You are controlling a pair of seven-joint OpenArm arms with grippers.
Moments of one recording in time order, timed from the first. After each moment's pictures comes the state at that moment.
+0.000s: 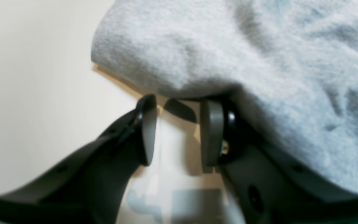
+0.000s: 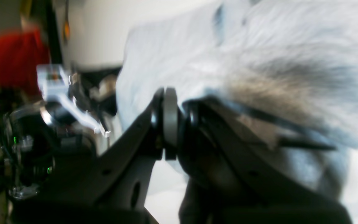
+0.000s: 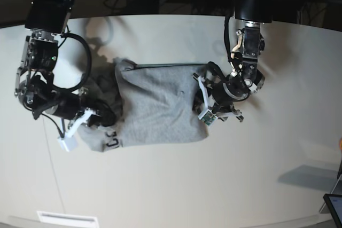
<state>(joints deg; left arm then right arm) -3.8 -9.0 2.2 80.8 8.9 -39.1 28.3 8.9 6.8 12.9 90.7 55.6 12.4 -76.1</state>
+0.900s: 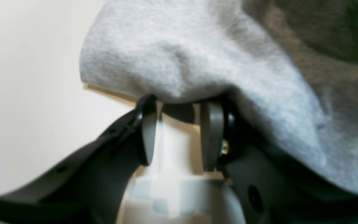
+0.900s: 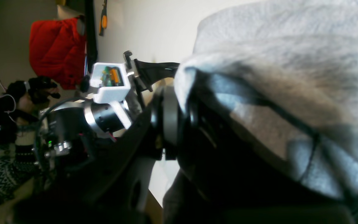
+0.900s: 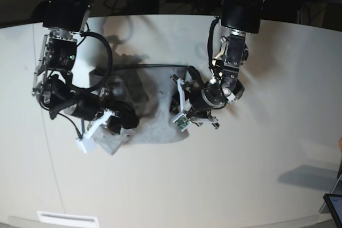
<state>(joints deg) -8.4 -5.6 9.9 77.8 8.6 -39.3 32.0 8.9 -0.3 12.5 90.6 55.6 12.4 -75.4</state>
